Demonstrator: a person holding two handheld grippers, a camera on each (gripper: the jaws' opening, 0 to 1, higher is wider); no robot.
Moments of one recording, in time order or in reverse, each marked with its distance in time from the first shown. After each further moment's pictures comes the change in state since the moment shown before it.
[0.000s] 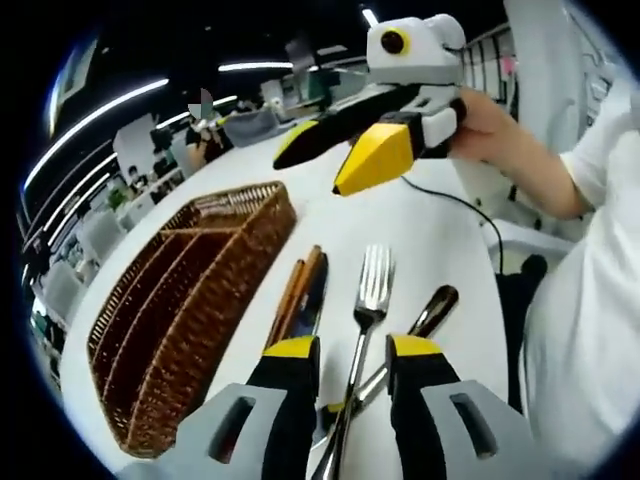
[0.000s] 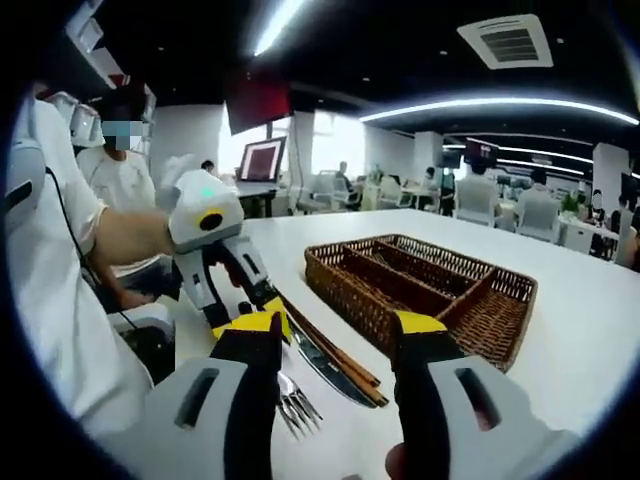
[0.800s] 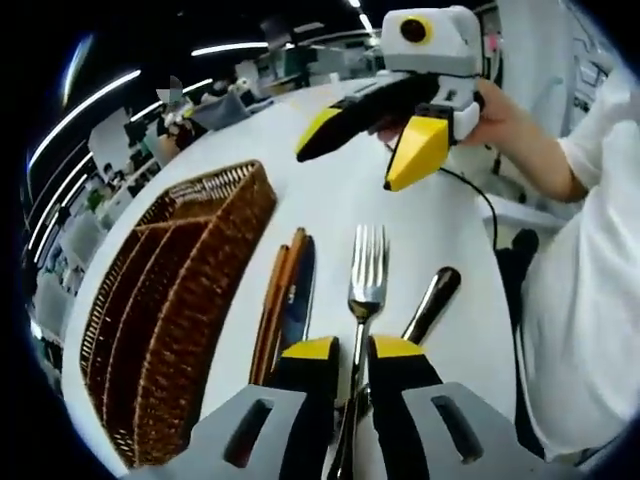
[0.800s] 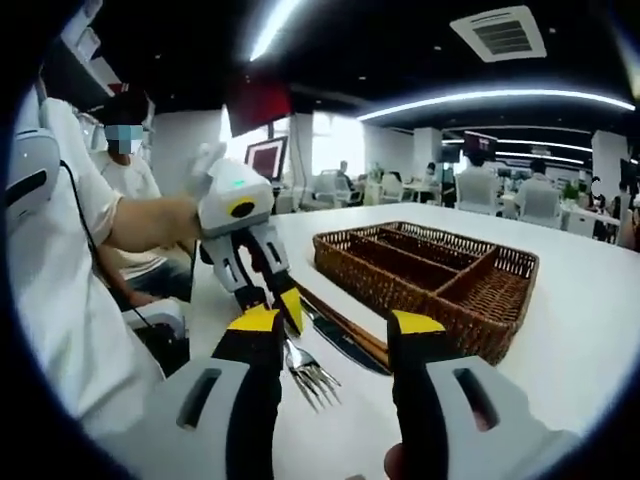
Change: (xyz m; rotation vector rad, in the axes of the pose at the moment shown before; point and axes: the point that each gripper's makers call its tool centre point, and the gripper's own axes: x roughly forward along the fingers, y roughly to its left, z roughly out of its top) left arm 0.011 -0.004 -0.009 0.054 0.119 -0.084; right arm -0.015 0.007 -0.025 0.050 -0.003 0.010
